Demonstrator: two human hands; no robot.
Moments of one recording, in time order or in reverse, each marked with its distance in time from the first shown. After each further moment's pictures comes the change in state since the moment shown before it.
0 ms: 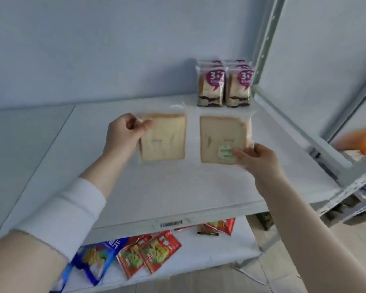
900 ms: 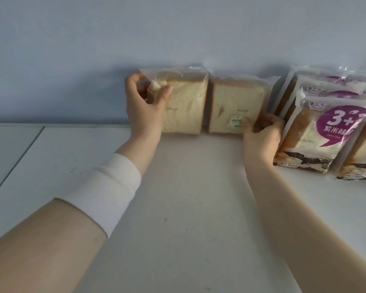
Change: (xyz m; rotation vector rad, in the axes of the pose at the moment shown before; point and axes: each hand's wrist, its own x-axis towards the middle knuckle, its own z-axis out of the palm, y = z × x) left_hand 0.302 -0.123 0.081 -0.249 0.370 -0.006; right_hand 0.314 -0.011 0.245 -0.146 0.306 -0.210
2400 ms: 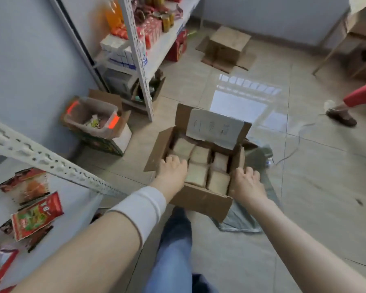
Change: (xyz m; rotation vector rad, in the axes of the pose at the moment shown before) left_hand -0.907 0.132 0.133 1.075 -2.006 1.134; right_hand -0.418 0.328 -0.812 -1.005 -0.058 0.995
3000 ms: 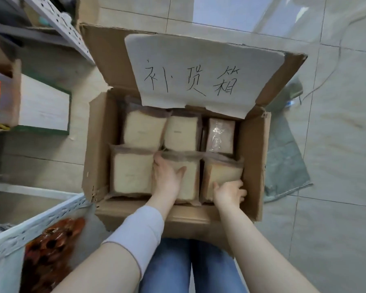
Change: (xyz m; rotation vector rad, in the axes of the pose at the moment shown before) left_hand 0.299 0.057 0.212 -0.954 -0.156 -0.539; right_hand 0.278 0.018 0.243 0.824 -0.295 0.992
